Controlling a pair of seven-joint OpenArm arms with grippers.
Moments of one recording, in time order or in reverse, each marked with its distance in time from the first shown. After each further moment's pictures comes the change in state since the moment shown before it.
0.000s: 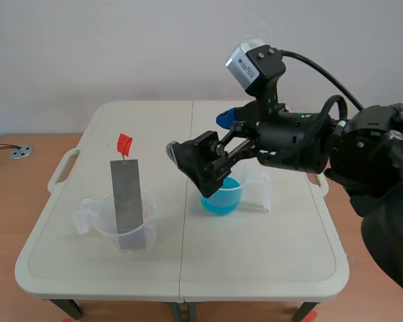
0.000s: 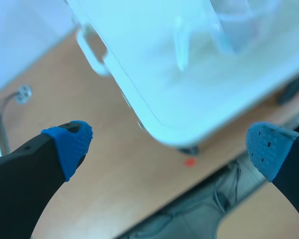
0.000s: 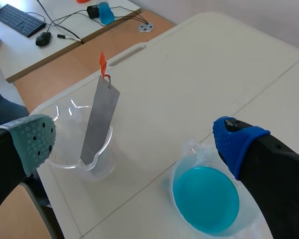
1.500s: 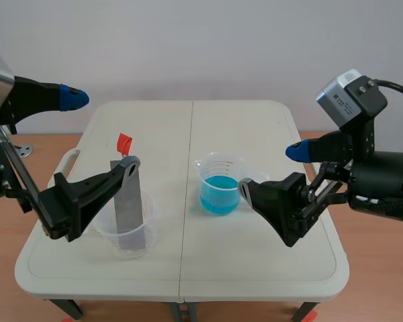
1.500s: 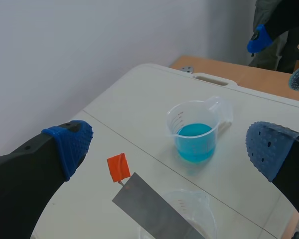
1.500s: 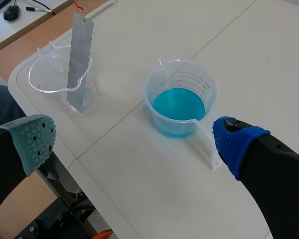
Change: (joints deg) left arm -35.4 -1.8 29.8 6.3 -3.3 -3.5 6.7; right arm -16.6 10.8 10.8 11.2 7.2 0.0 -0.4
